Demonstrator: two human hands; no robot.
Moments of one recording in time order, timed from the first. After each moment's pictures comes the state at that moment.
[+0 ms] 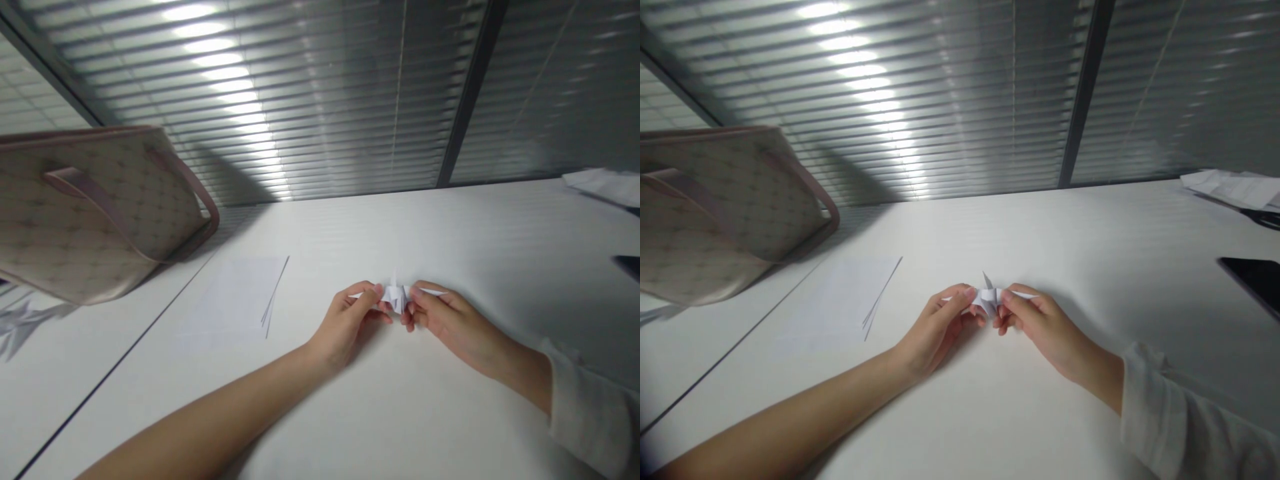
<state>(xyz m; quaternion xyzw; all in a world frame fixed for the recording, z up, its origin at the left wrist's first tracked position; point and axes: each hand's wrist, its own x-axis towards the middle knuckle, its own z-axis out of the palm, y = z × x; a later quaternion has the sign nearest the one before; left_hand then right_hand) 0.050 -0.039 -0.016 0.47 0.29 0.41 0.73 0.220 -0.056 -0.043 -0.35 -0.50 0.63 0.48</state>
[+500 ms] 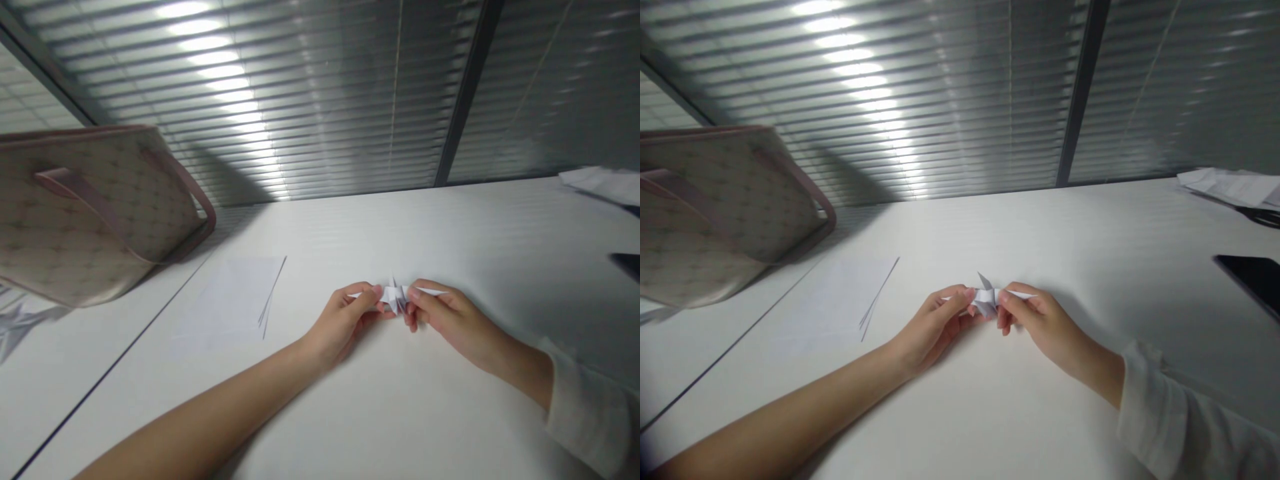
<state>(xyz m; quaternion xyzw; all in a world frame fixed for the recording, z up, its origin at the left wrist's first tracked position) 0.046 -0.035 -0.015 0.45 0.31 0.39 0.74 0.225 -0.053 -0.043 -0.41 -0.57 0.55 0.45</state>
